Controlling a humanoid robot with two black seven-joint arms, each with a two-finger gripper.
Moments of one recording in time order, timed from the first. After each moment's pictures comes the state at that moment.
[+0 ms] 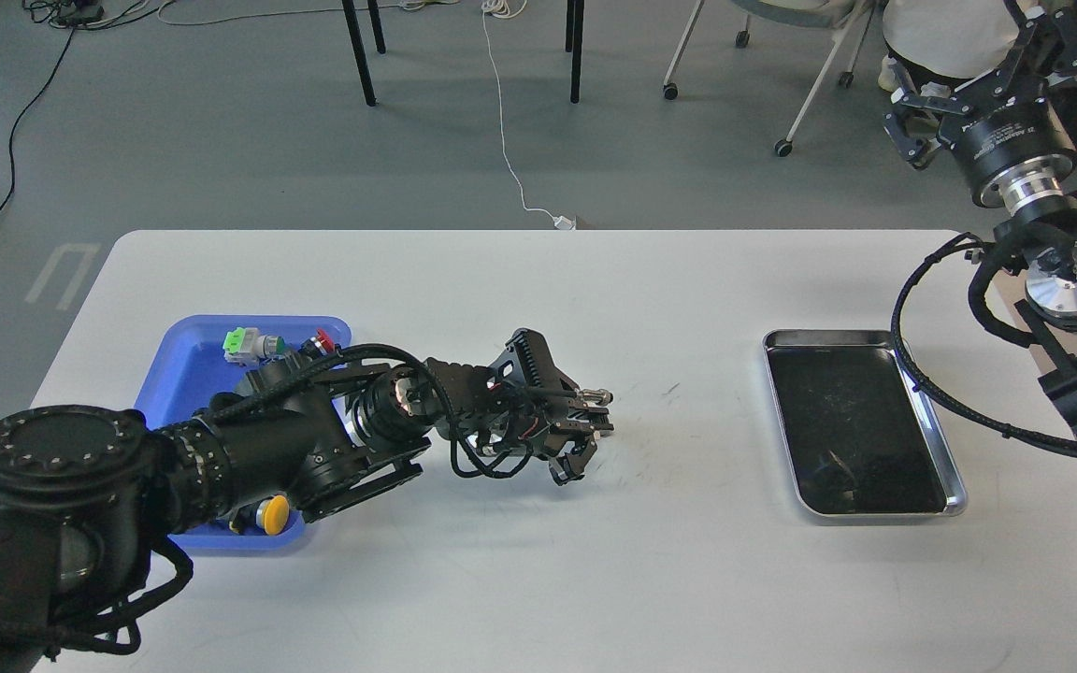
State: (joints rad) left arm -0.97 -0.04 0.03 -0.72 2.18 -0.02 -0.32; right arm 0.80 -0.41 0.97 0.70 0.10 0.36 0.20
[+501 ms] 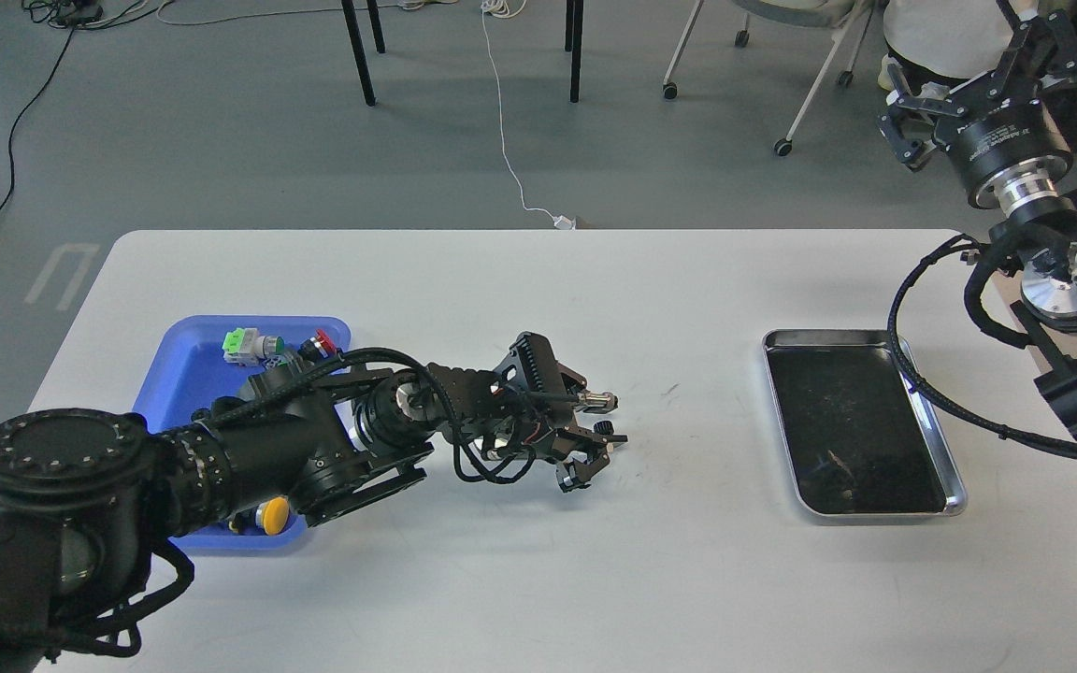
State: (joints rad) left arm -0.97 -0.04 0.02 -0.74 2.18 0.05 -0.32; right arm 0.80 -0.41 0.97 0.70 0.10 0.36 0.20
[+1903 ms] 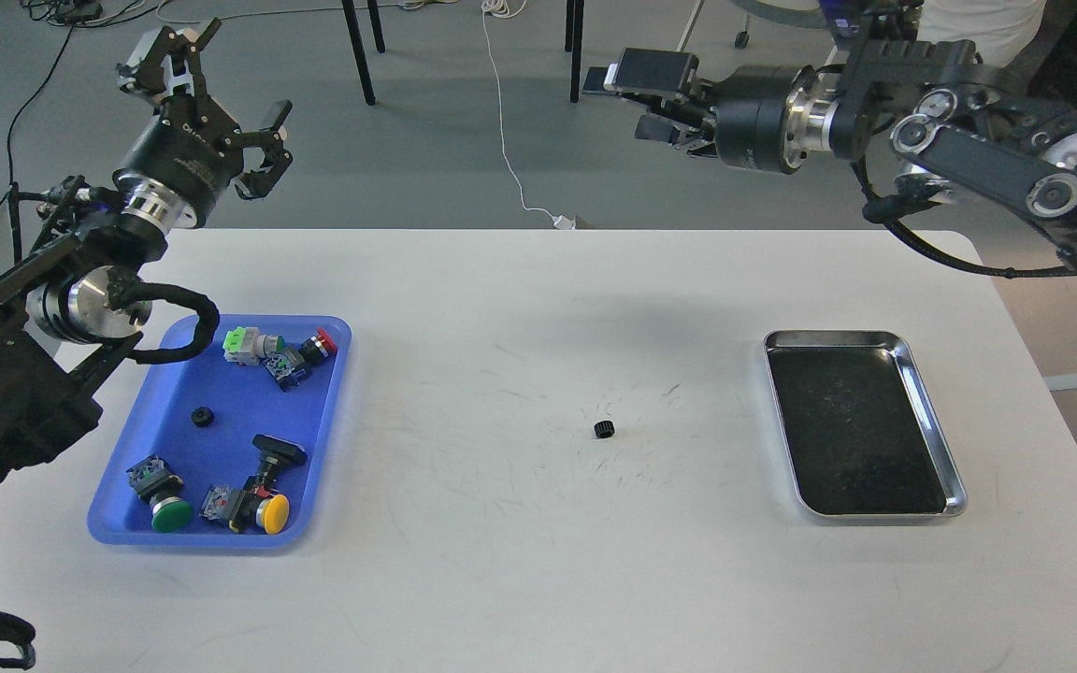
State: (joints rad) left arm -0.81 0.45 -0.71 -0.78 -0.05 -0.34 -0.37; right arm 1.47 -0.39 -0.12 0.92 -0.75 0.38 0.28
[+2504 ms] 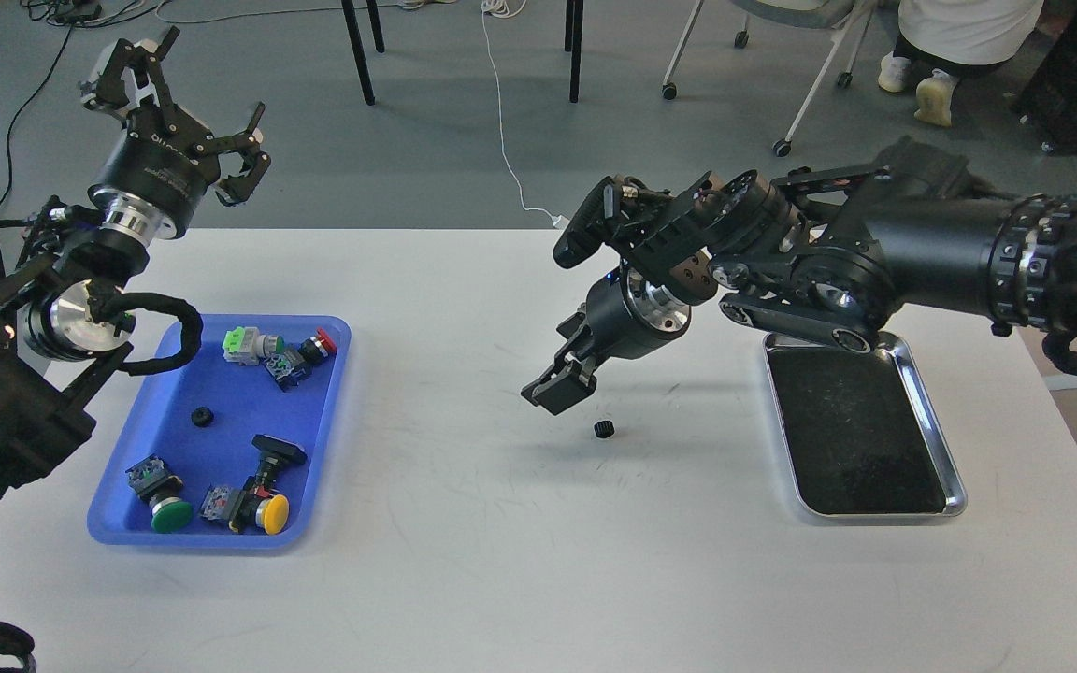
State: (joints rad) left arm -0.77 0.45 -0.77 -0.80 -0.06 -0.35 -0.37; right arm 1.56 -0.04 -0.62 0.90 -1.41 0.30 0.49
